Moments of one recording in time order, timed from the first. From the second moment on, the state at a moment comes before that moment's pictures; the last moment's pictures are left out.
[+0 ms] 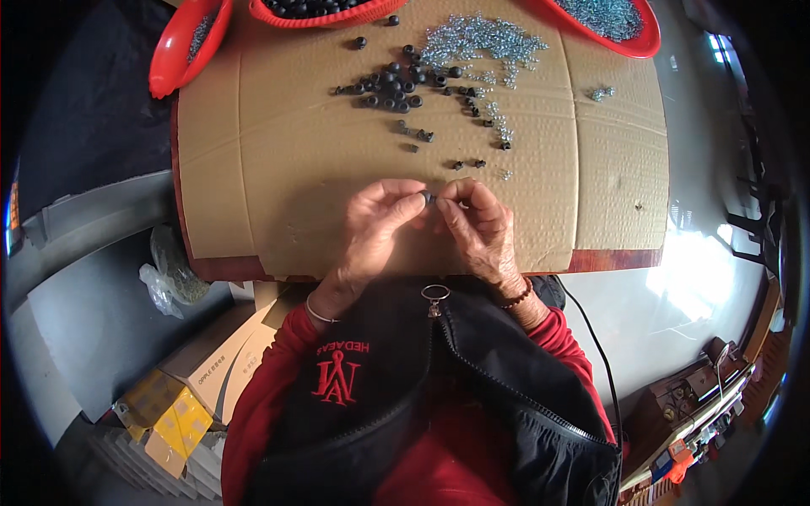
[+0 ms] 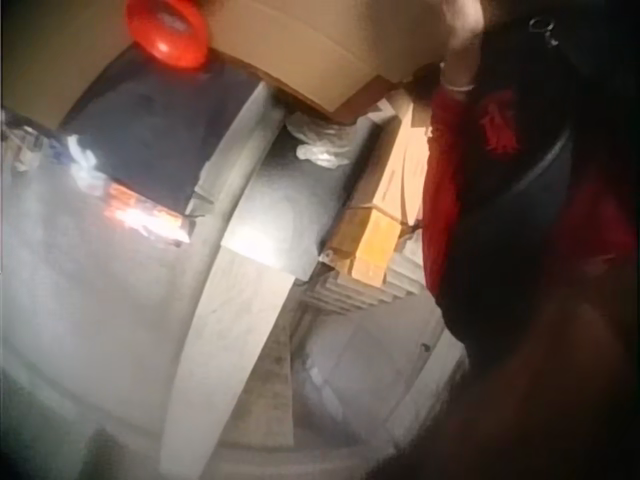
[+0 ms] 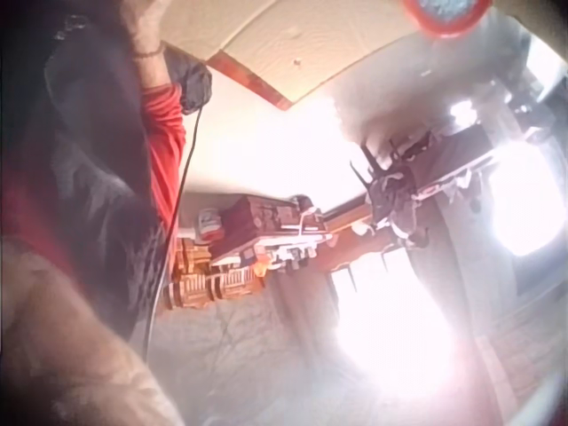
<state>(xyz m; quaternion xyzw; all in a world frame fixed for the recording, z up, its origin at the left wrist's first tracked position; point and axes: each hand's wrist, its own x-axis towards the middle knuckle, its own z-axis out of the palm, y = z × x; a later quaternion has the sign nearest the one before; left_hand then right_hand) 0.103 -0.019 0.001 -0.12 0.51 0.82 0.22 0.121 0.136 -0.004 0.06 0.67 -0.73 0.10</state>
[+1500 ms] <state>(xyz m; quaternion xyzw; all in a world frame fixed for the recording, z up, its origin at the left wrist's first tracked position) 0.091 -0.015 -0.004 -0.12 0.58 0.79 0.18 0.093 0.151 0.003 -0.08 0.91 -0.34 -0.23</state>
